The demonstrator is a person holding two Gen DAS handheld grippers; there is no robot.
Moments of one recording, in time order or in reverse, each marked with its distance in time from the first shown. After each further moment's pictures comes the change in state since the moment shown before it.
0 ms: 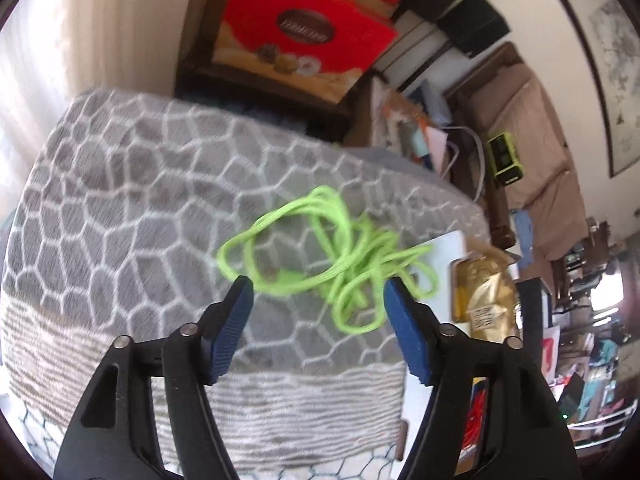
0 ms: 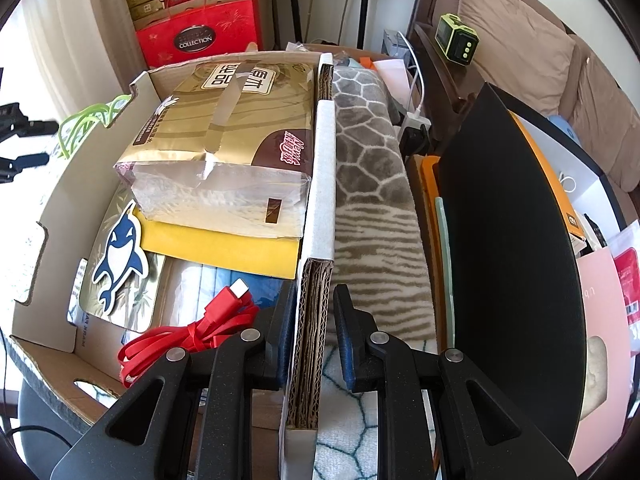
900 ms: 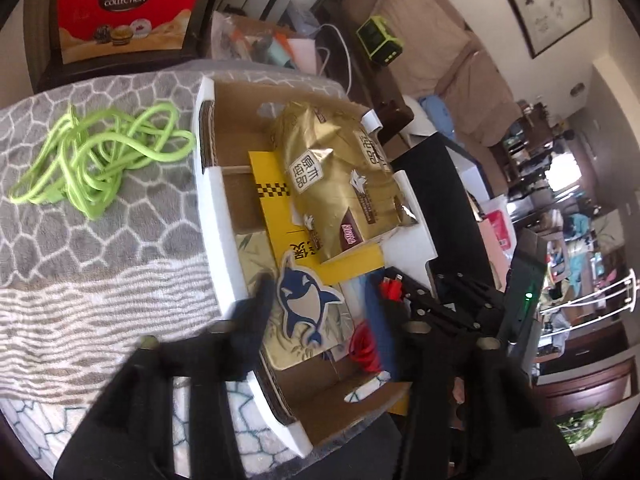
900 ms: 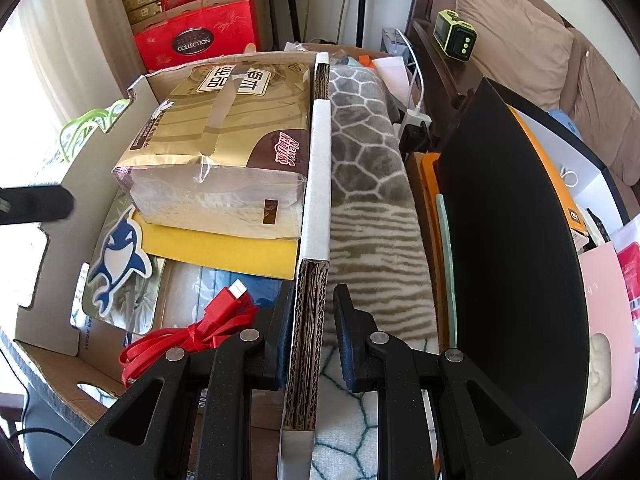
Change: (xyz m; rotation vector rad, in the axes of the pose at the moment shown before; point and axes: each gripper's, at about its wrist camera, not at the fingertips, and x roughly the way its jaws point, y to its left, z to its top) left arm 0.009 -0.128 -0.098 0.318 0.216 -0.199; right arm 0.001 -0.001 0.000 0.020 -0.002 0.015
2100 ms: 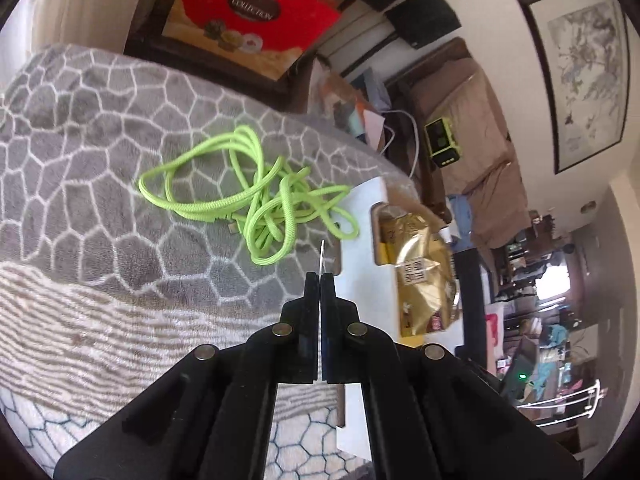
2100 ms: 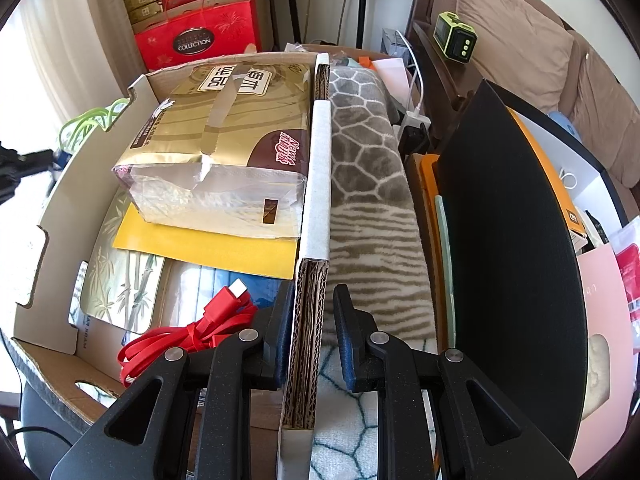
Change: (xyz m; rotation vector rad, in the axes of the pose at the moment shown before) left arm -0.043 0.125 0.009 -0.315 -0.212 -0.060; right arm -0.001 0.002 -0.001 -0.004 -0.002 -0.010
